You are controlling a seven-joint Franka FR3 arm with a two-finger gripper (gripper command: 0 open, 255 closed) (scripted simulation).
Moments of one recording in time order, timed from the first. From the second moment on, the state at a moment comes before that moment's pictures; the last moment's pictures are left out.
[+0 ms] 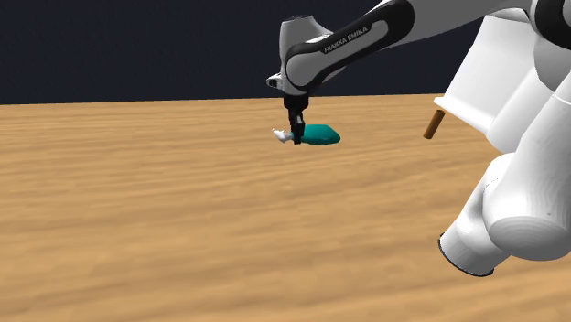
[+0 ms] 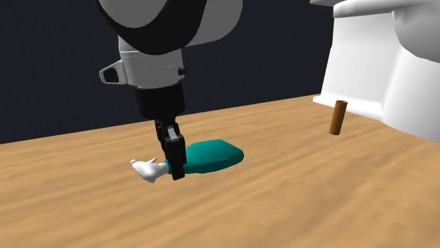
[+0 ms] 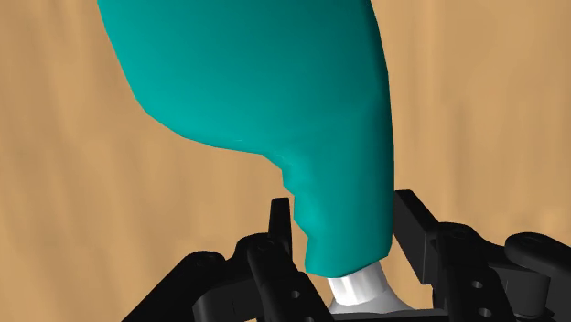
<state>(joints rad) 0.13 0.06 -0.06 -2.11 -0.08 2.12 -0.80</state>
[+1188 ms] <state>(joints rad) 0.13 -0.02 -0.06 -1.95 -0.07 1.89 -0.82</state>
